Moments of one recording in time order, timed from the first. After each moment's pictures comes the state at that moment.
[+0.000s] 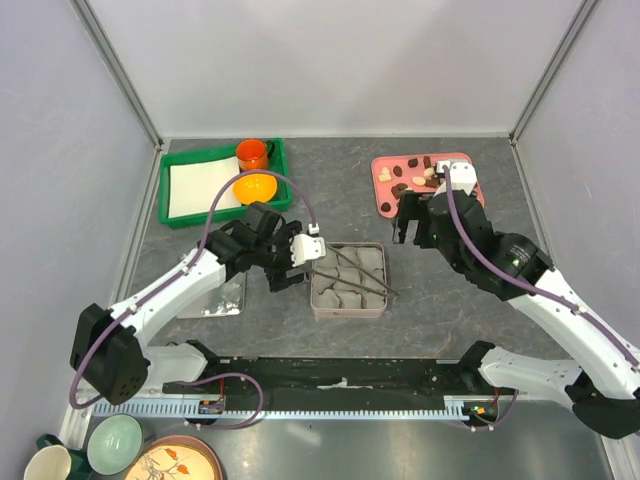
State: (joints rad) left arm -0.60 1.24 0.93 -0.61 0.36 0.77; right arm 0.79 1.04 1.29 -0.82 0.51 0.51
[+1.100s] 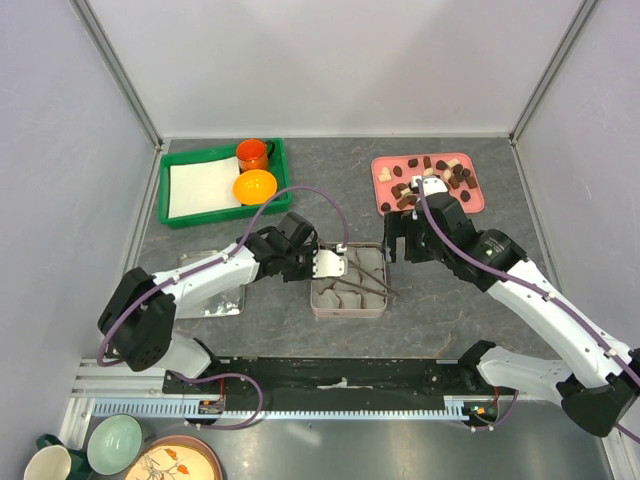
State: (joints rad) left arm -0.74 1.46 0.93 -0.47 0.15 0.89; right arm 0.67 1.08 1.15 -0.82 0.22 0.45
